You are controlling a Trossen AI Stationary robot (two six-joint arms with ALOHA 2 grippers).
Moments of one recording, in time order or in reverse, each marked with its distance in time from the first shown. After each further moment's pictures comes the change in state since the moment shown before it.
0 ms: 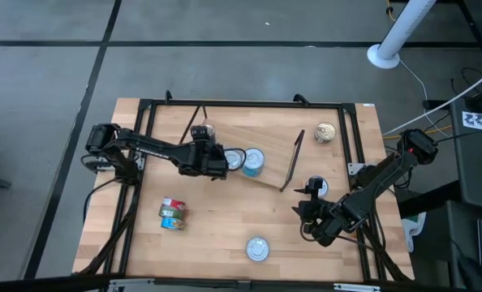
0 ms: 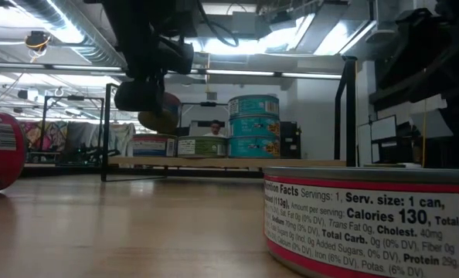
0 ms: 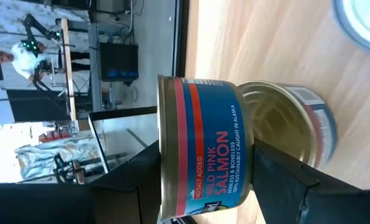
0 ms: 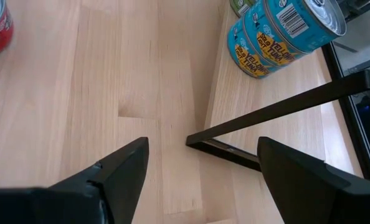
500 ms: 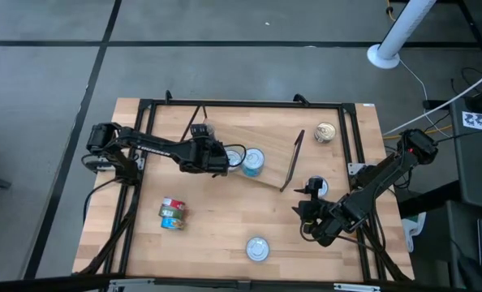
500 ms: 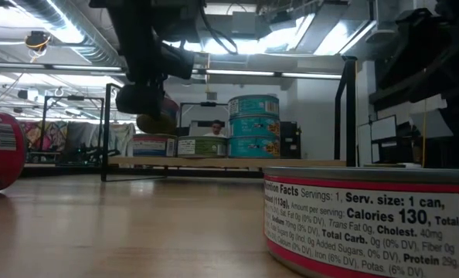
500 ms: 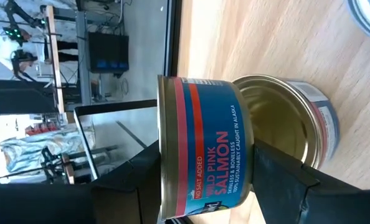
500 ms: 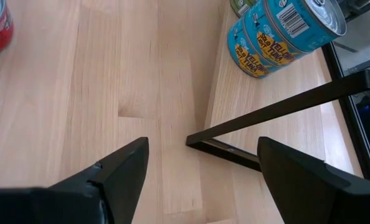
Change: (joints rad) left arm 0.038 0.005 0.000 0.003 0.042 -0.001; right arm 0.000 0.000 0.000 0.000 0.000 0.000
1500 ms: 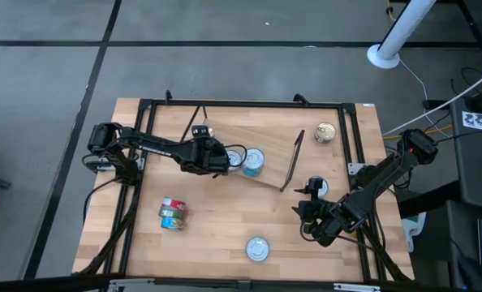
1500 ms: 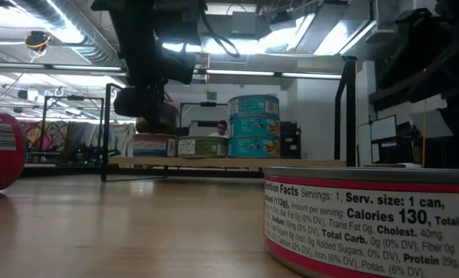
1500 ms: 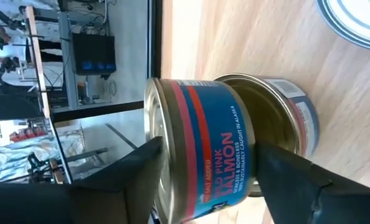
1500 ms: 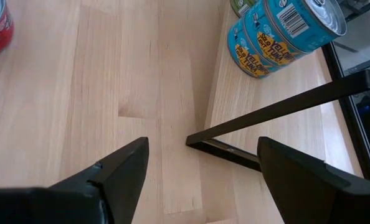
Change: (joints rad) left arm 0.005 0.010 -0.008 0.023 0.058 0.028; right arm 0.000 0.000 0.000 0.000 0.000 0.000
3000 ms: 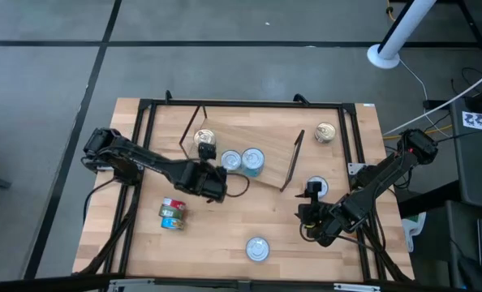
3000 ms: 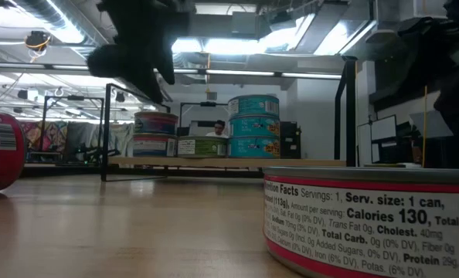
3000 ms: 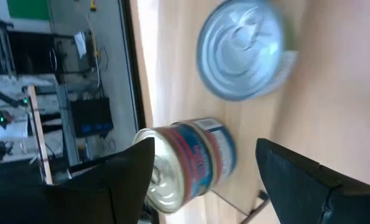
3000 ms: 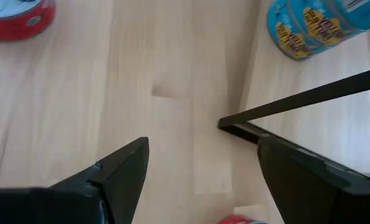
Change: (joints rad) left arm -0.252 -0.002 0.128 -0.084 0.042 0.045; right arm 0.000 0.000 0.000 0.005 -0.144 0.001
